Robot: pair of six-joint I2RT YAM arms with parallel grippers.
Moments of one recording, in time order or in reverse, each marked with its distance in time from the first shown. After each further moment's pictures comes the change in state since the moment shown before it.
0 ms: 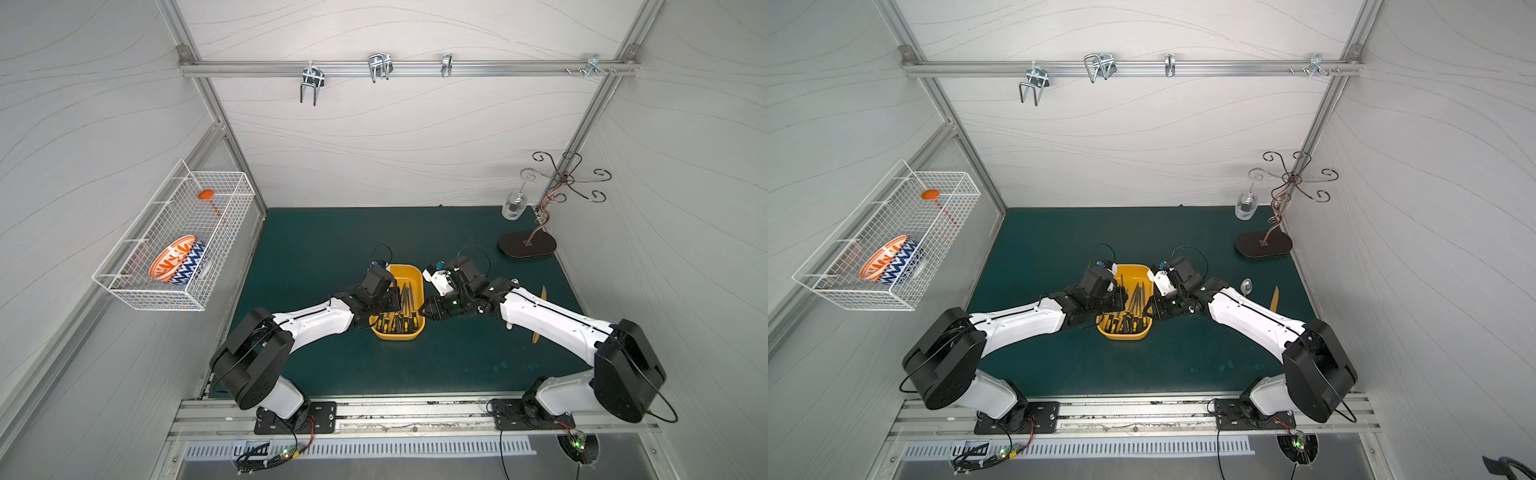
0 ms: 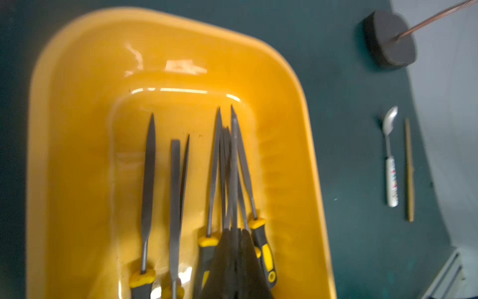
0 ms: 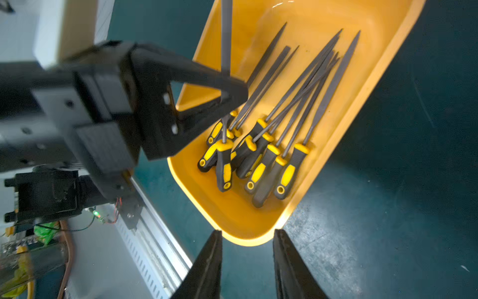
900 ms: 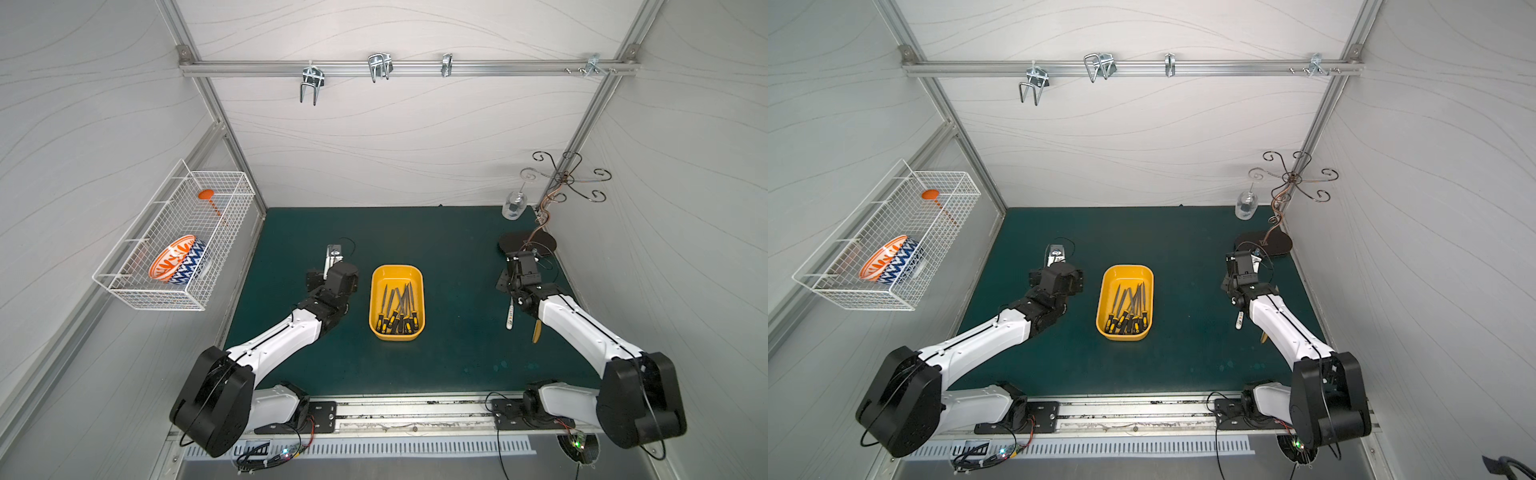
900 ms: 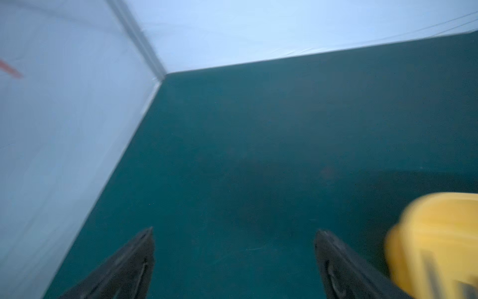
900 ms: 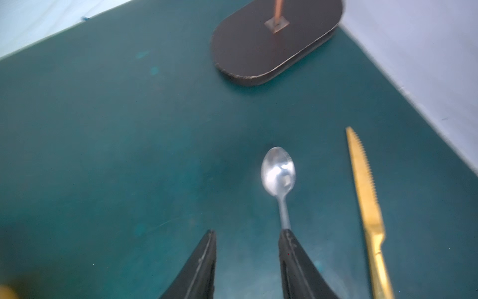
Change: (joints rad) left arm 0.306 -0.267 -0.181 0.091 -0.765 0.526; right arm -0.490 -0.138 -0.206 0.168 0.820 0.104
